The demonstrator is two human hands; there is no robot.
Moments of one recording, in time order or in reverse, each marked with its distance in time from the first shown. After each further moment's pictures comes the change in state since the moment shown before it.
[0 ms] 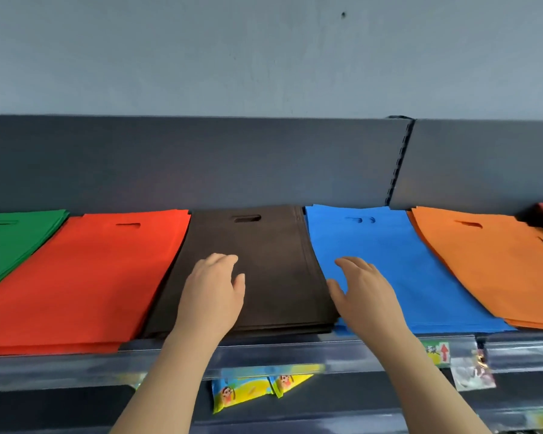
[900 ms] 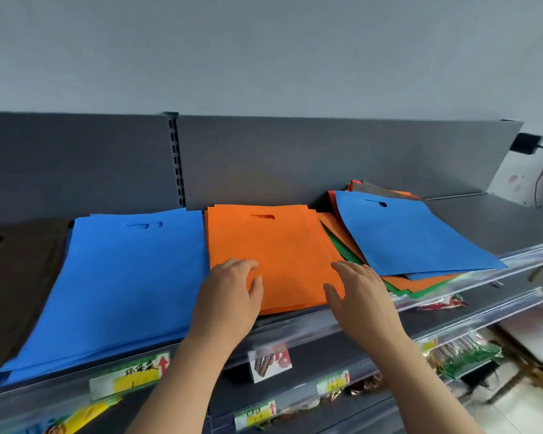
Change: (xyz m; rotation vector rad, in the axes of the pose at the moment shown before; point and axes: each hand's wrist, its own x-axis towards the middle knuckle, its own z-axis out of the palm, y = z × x) left_hand -0.046 0.365 0.168 -0.293 -0.138 0.313; right_hand -0.060 0.345 -0.153 -0.125 0.108 0.218
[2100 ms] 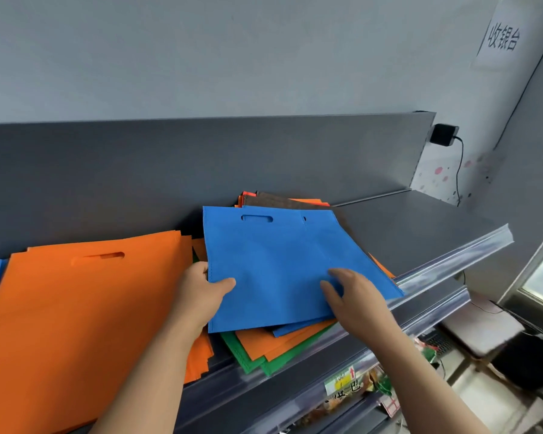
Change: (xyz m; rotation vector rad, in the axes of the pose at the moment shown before) left_hand 0.142 0.144 0.208 -0.618 -0.212 -0.469; right_hand 0.102 0.280 -0.035 0.108 -0.077 0.198
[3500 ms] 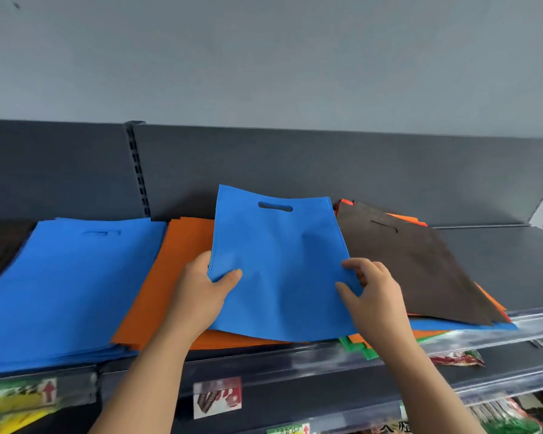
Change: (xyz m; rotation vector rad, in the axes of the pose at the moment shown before) left_hand -0.093 -0.020 -0.142 -0.009 0.249 0.181; right_hand -0.037 -0.124 0.030 0.369 0.147 -0.214
